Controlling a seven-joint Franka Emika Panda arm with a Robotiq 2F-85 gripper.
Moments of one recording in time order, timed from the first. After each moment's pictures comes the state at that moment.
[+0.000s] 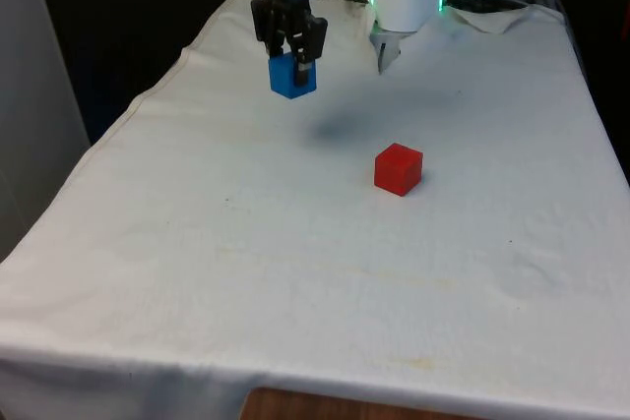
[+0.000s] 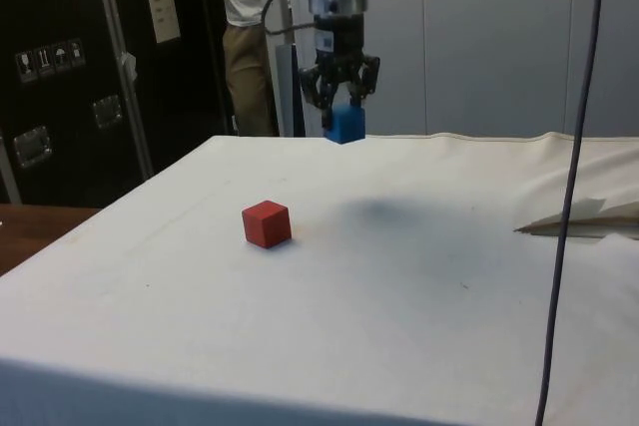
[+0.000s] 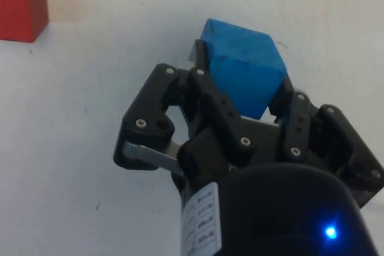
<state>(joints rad) 0.11 0.15 -0.39 -2.34 0.04 2.58 0.36</state>
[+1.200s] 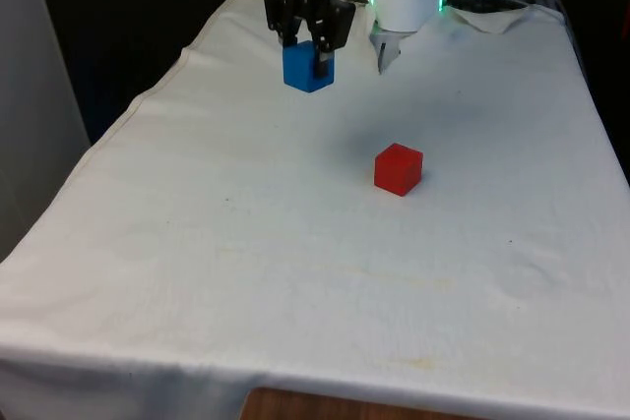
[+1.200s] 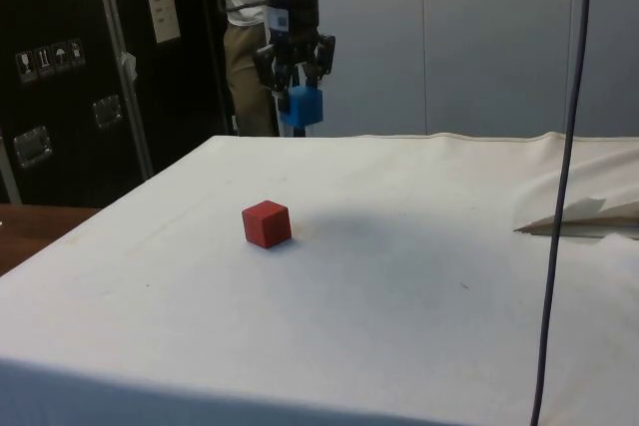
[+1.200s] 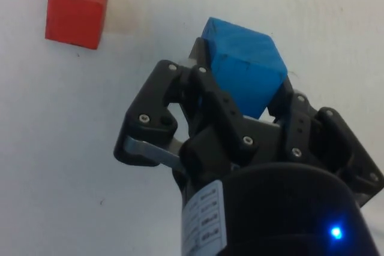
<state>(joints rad) 0.12 0.18 -0.30 -2.18 -0.04 2.46 0.41</state>
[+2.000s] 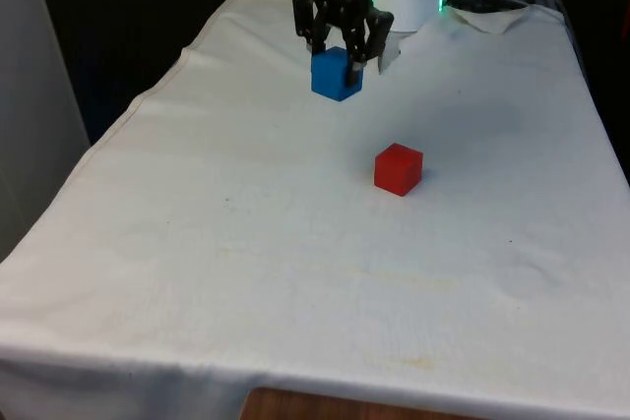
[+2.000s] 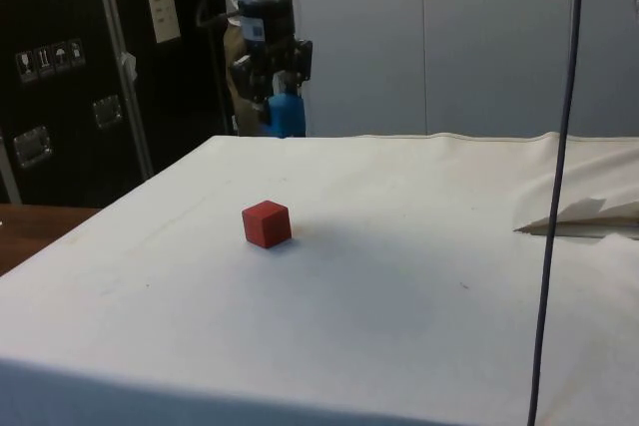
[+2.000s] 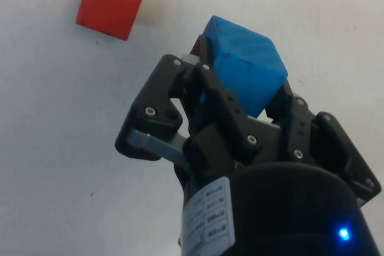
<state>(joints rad) 0.12 0.22 -0.21 -2.11 -0.13 2.40 0.49</state>
